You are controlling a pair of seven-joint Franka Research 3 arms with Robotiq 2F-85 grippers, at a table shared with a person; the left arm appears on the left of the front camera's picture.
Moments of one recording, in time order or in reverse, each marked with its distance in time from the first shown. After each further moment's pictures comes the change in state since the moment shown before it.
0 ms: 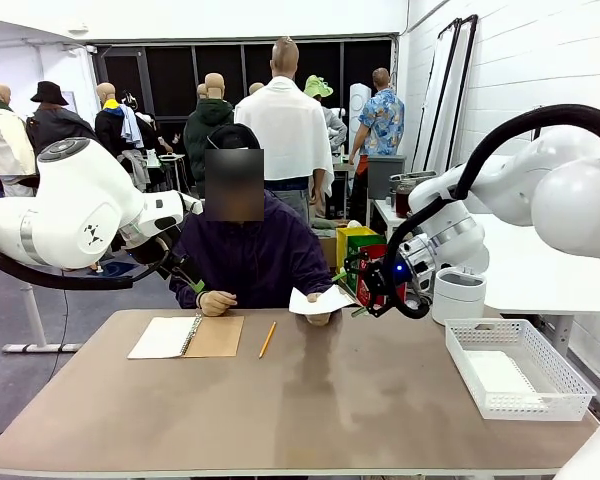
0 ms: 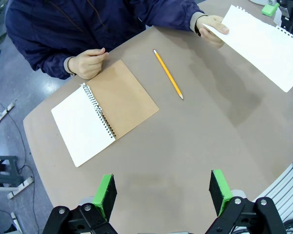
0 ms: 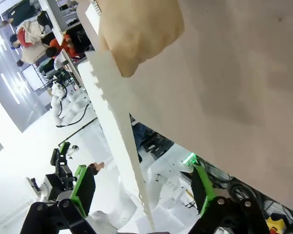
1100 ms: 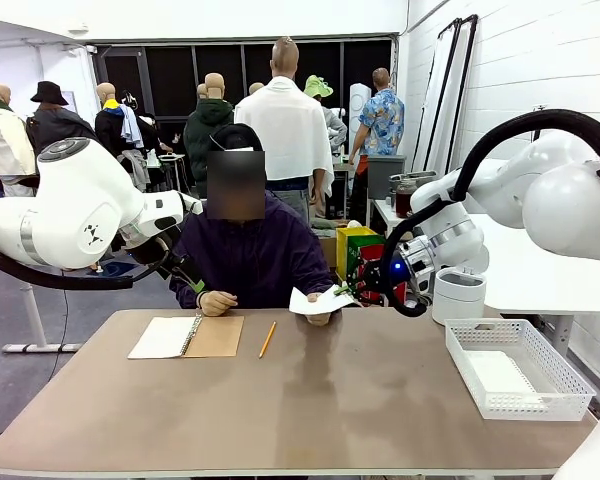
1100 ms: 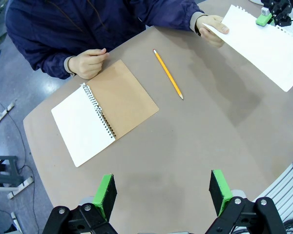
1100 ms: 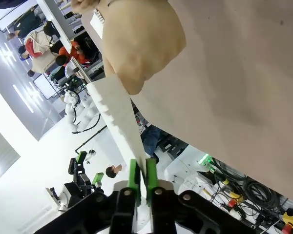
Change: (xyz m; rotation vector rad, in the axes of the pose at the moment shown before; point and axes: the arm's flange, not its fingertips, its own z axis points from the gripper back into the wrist) left arm 0.000 0.000 0.000 0.000 0.000 0.000; right arm 0.016 0.001 0.003 0.049 -0.002 -0.087
